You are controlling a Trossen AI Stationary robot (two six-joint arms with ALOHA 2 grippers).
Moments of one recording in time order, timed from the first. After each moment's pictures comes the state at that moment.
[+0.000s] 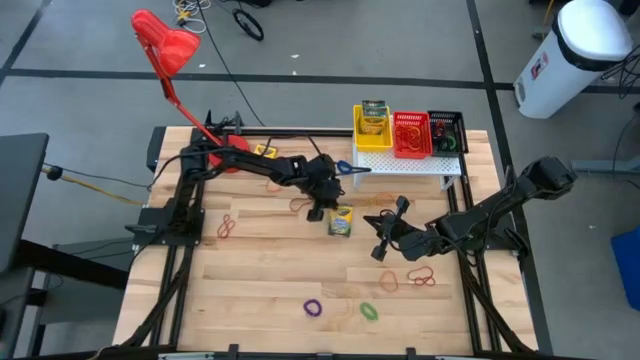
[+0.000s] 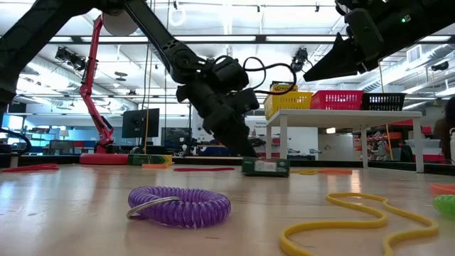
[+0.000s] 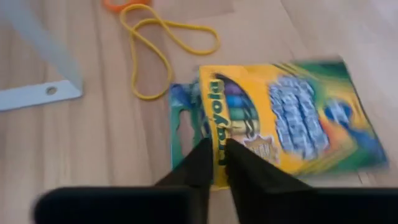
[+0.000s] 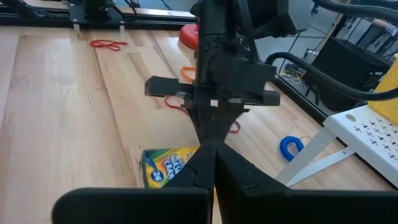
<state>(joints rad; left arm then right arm) 0.27 2.05 1.25 -0.07 0.34 0.40 0.44 1.29 0.58 0.12 0.88 0.27</state>
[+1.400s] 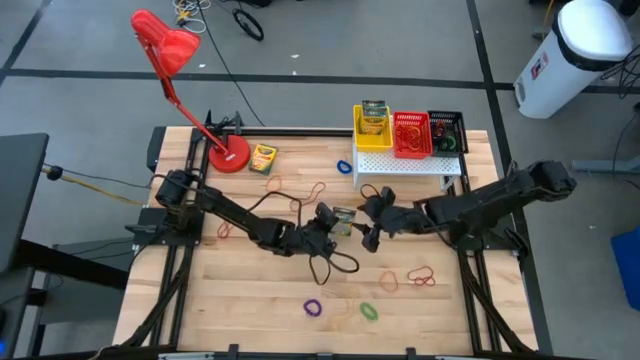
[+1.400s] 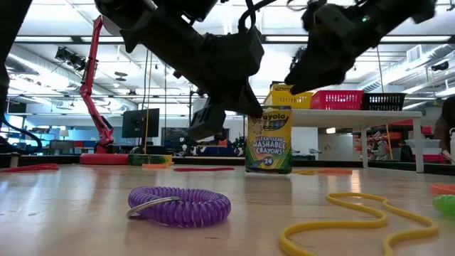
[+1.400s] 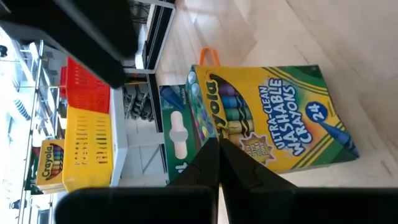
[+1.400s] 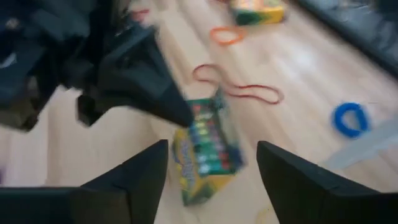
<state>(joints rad) -0.27 1.94 1.07 0.28 -0.84 0.95 0.22 1.31 0.73 -0.11 0.46 0.39</state>
